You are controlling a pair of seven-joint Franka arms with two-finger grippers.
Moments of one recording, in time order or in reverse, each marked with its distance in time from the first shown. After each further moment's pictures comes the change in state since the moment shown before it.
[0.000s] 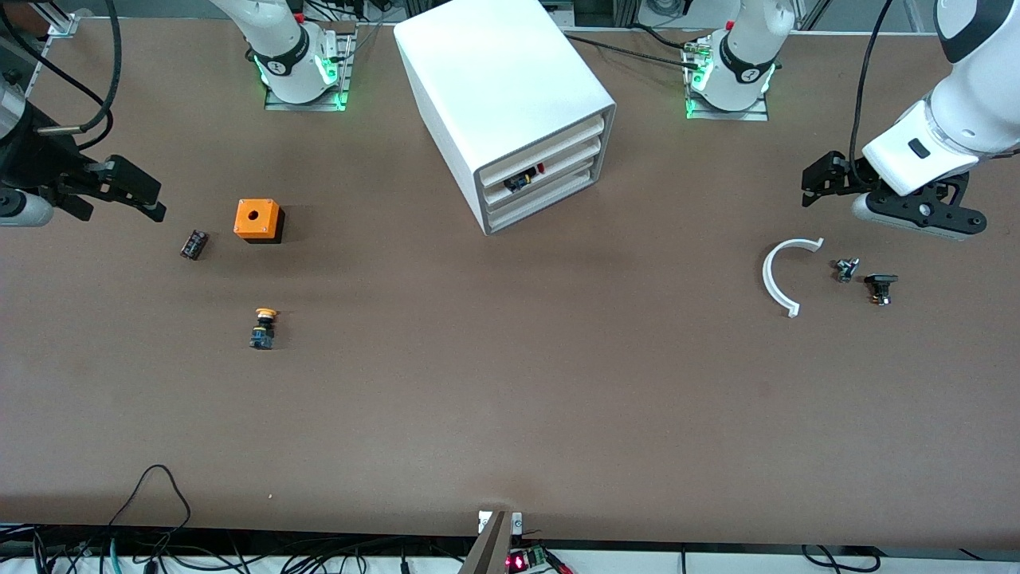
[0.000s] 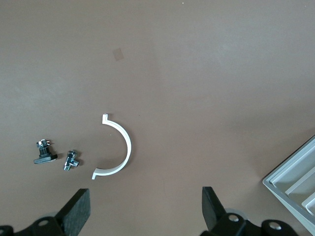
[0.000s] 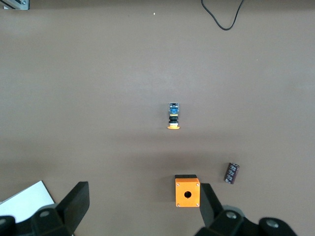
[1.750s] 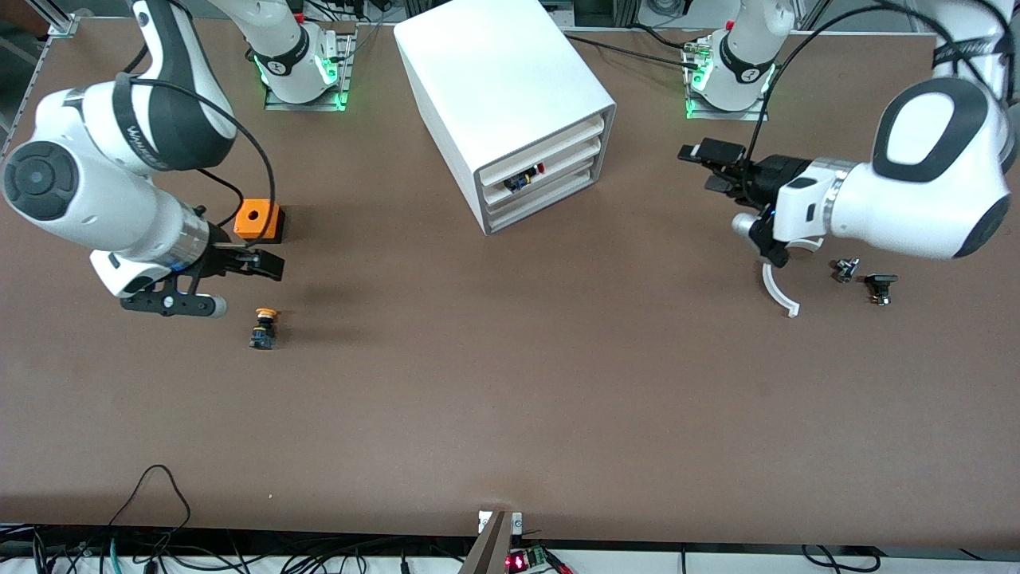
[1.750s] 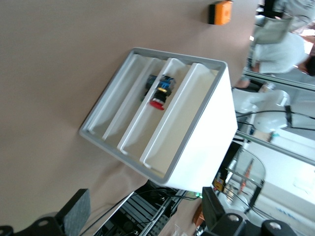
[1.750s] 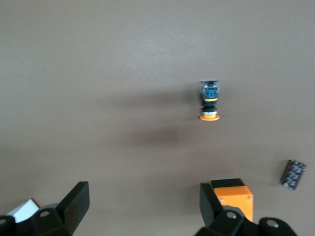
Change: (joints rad) left arm -0.005 0.284 0.000 0.039 -0.764 -0.339 0.232; right arm 0.098 0.170 0.021 -0.239 0.013 0.262 0.205
